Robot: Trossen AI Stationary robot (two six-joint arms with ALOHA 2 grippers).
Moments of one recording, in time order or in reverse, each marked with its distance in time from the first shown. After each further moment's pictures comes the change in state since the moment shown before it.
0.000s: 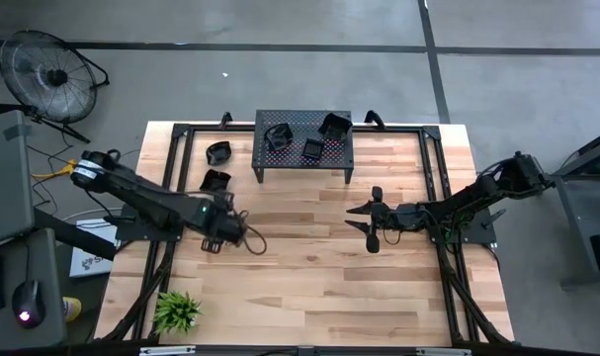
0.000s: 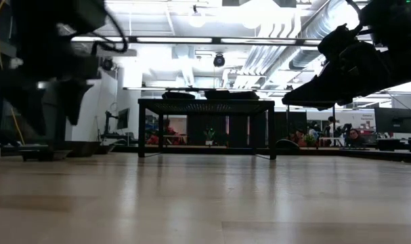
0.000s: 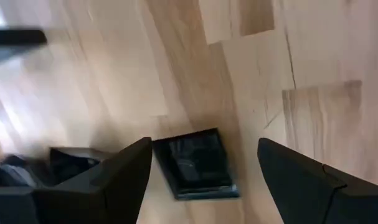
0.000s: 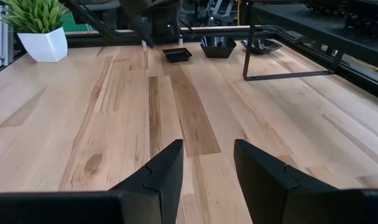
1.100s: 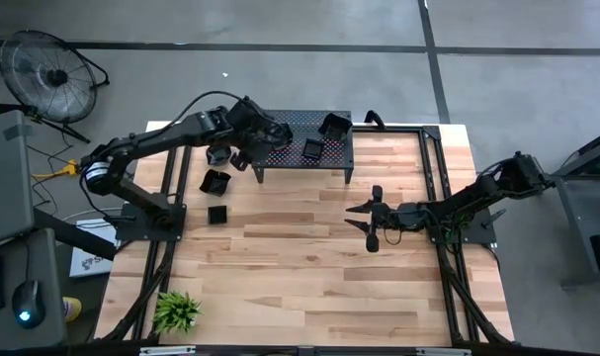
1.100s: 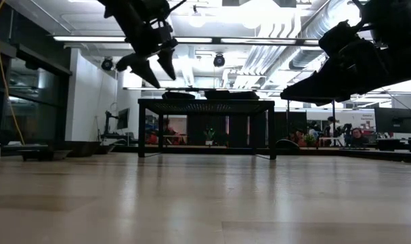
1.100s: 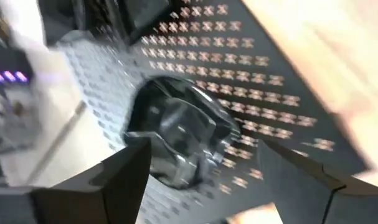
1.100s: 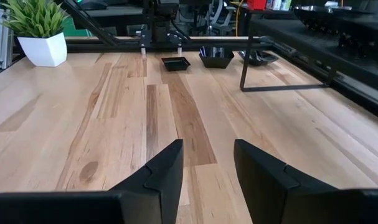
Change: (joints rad) left arm 0.795 0.082 0.455 0.315 0.312 1.305; right arm 0.000 0.000 0.000 0.036 0.010 -0.052
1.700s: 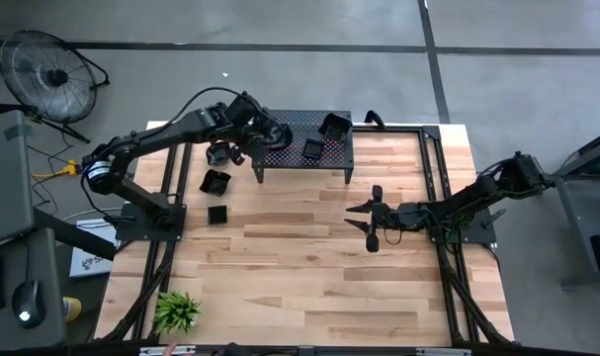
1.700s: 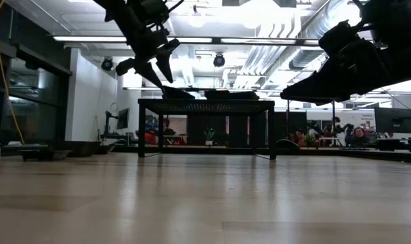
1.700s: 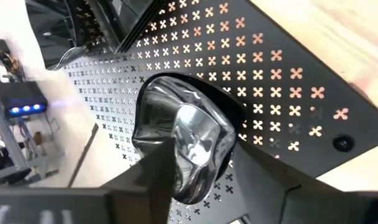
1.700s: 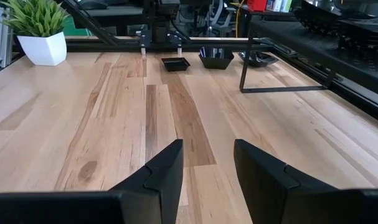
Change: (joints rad) left arm 0.046 0.012 0.000 0.009 0.035 0.206; right arm 0.000 0.000 0.000 0.001 0.000 -0.009
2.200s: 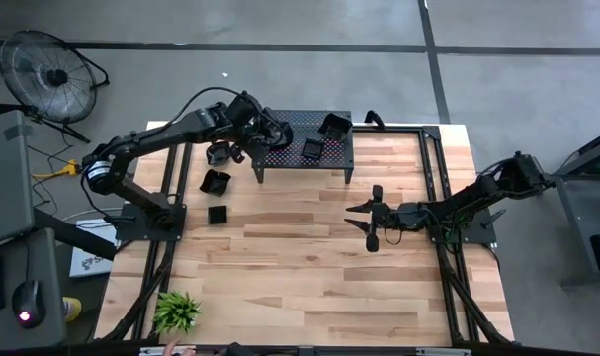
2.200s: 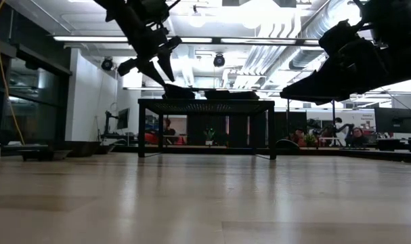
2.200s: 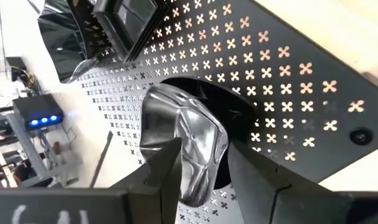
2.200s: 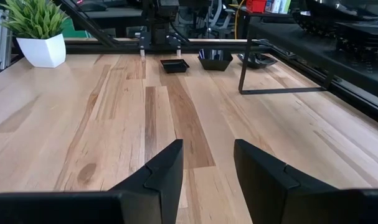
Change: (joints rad) left arm -0.002 0.000 0.000 0.029 0.000 0.083; right arm 0.000 0.000 0.000 0.007 0.004 -0.001
